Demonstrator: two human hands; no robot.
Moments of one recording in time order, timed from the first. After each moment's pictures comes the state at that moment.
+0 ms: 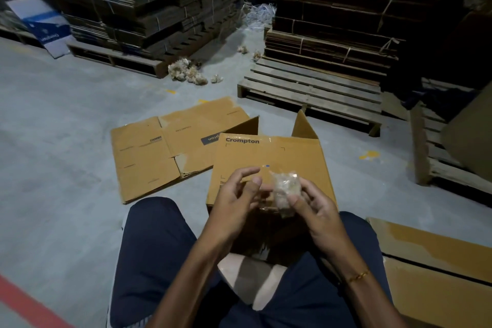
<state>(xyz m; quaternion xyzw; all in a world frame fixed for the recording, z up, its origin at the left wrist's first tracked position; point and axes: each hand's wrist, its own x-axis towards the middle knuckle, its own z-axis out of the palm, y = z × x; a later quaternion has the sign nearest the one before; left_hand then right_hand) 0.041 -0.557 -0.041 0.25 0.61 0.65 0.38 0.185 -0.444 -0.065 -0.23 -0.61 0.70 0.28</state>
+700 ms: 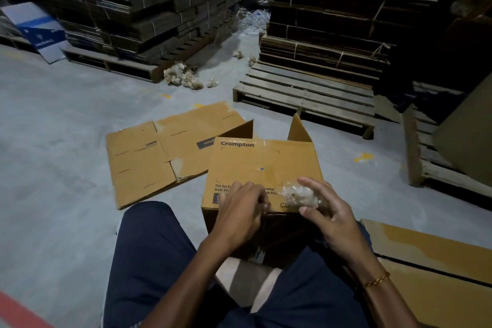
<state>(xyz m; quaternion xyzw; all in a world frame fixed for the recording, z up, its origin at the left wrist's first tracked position) 0.042 -0.536 -0.070 0.52 0.79 0.29 0.12 0.218 -0.425 -0.058 -0.26 -0.74 0.56 0.27</state>
